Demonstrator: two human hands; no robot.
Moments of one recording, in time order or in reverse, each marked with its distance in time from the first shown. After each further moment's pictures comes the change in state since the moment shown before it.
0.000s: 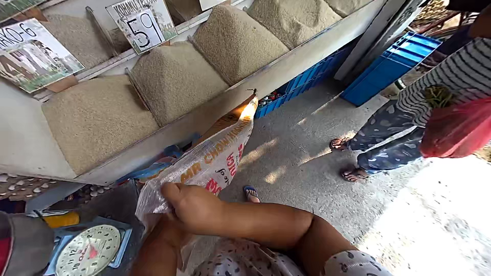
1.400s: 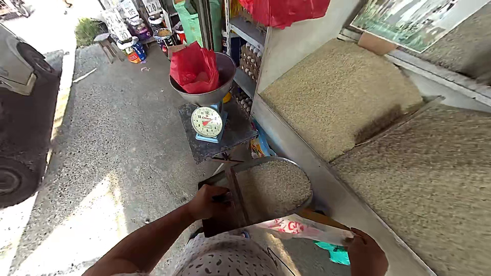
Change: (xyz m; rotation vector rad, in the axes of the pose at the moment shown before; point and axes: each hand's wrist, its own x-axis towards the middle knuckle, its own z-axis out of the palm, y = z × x) left_hand 0.003 -0.063 0.008 -0.103 0.967 -0.011; right_hand 0.191 0.351 0.002 -0.144 -0.354 0.566
